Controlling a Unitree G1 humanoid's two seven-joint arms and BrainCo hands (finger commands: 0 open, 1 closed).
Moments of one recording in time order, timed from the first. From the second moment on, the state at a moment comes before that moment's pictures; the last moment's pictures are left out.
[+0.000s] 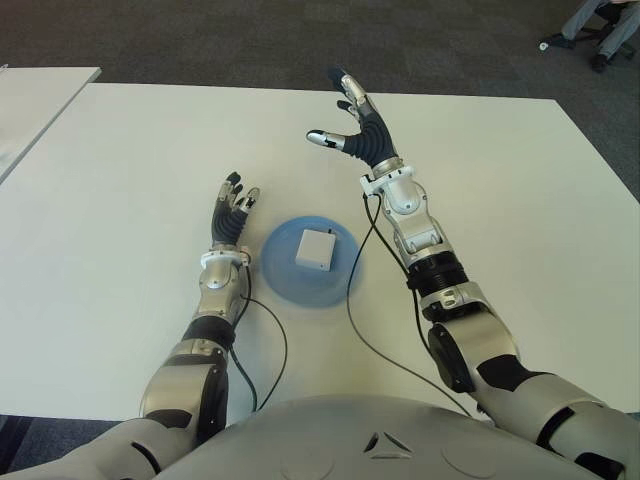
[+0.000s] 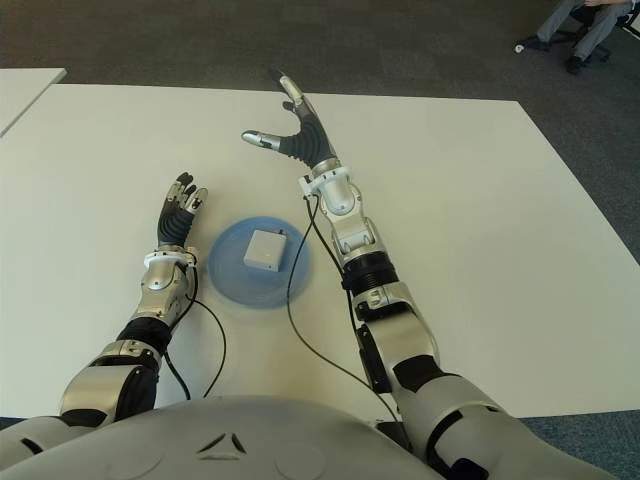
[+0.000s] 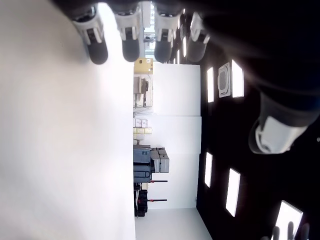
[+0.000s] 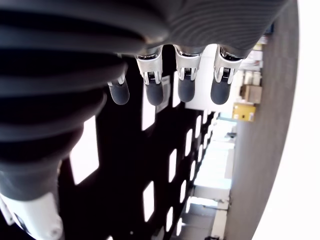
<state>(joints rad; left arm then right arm) -0.26 0.06 0.15 0.91 -0.06 -0.57 0.04 -0.46 0.08 0.05 0.55 -0.03 -0.34 0.01</state>
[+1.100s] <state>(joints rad) -0.24 0.06 0.15 0.88 -0.06 -0.57 0.04 -0.35 0.08 -0.02 0.84 0.04 -0.49 0.18</state>
